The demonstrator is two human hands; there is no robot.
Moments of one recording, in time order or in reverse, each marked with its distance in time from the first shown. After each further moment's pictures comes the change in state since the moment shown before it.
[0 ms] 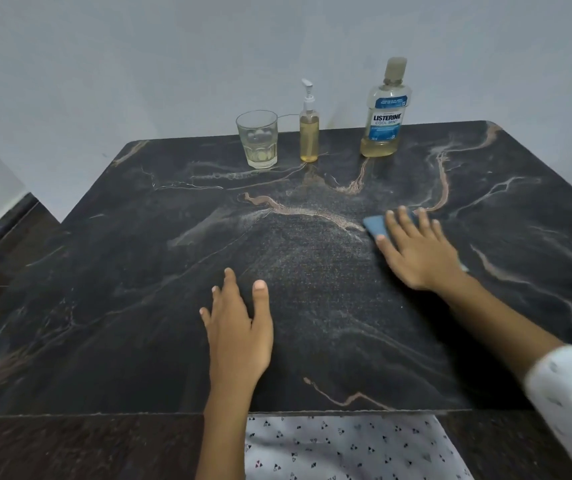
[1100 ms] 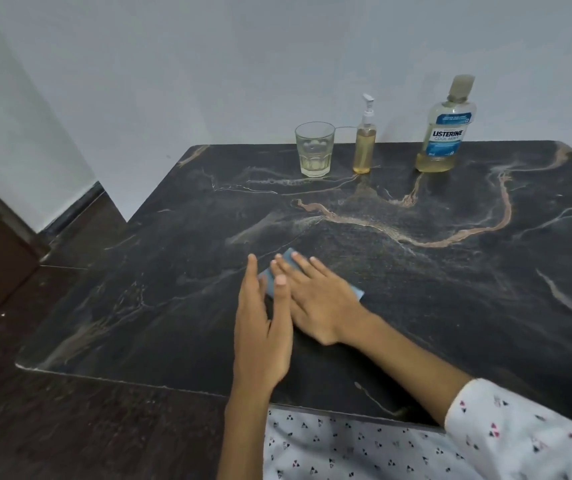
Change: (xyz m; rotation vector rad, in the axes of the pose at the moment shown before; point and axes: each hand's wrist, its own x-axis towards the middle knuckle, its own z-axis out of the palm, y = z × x) left_hand -0.005 -0.015 -0.030 -0.322 0.098 0.141; right_hand -0.042 -0.179 0.017 0.062 -0.075 -0.709
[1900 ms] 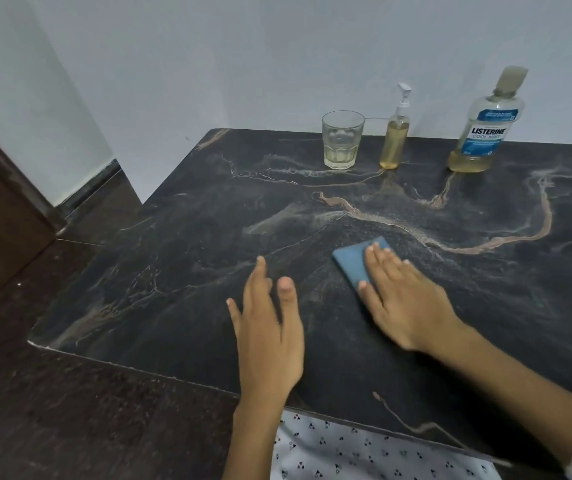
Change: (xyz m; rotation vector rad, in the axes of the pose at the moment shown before) left_hand -0.001 -0.012 0.000 0.214 0.134 0.054; right_hand -0.040 0.053 -0.008 -0.114 0.046 0.286
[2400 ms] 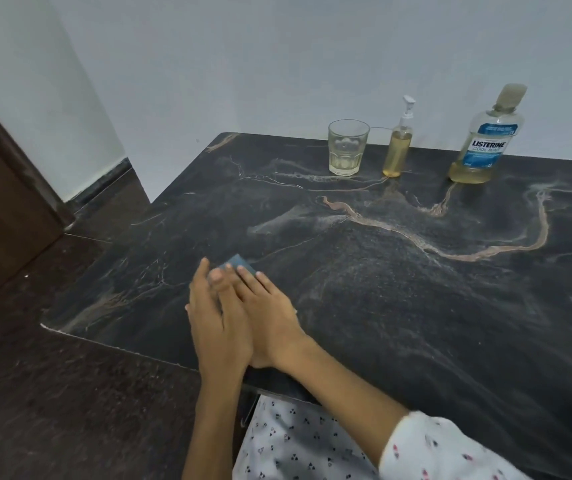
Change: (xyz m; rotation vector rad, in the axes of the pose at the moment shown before) left_hand 0.011 -0.017 -0.034 -0.175 0.327 -0.145; right_hand 0.025 -0.159 0.016 0.012 -0.087 -0.449
